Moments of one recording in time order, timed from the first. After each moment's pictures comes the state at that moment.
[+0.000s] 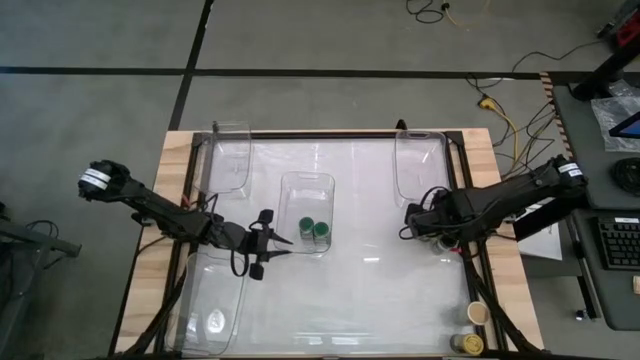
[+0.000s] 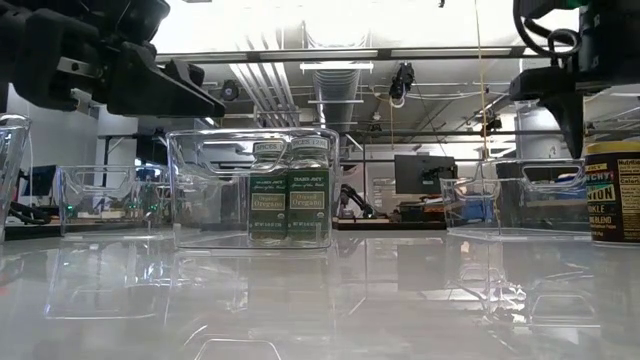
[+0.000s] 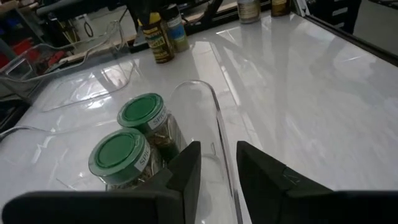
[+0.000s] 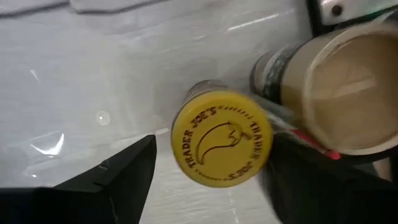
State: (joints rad) left arm -0.35 1.22 0.37 0.50 -0.28 0.15; right arm 0.23 1.18 0.86 -1.31 0.11 2.11
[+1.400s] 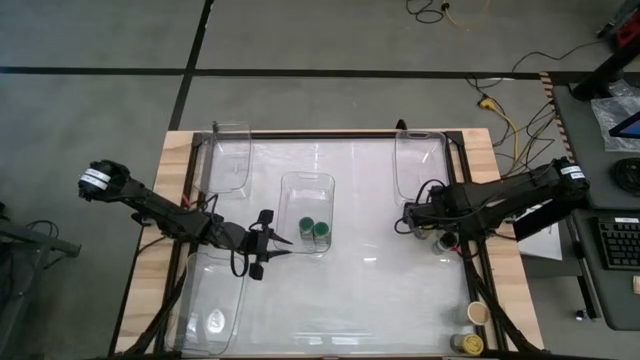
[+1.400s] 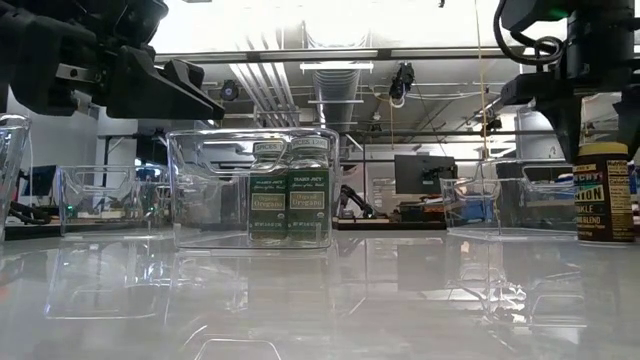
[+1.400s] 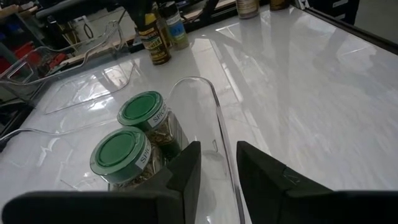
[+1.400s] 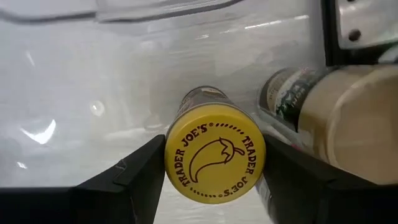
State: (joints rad) left arm -0.35 1.22 0.36 0.49 -0.28 0.18; right arm 0.14 1.18 0.85 -1.27 0.10 1.91
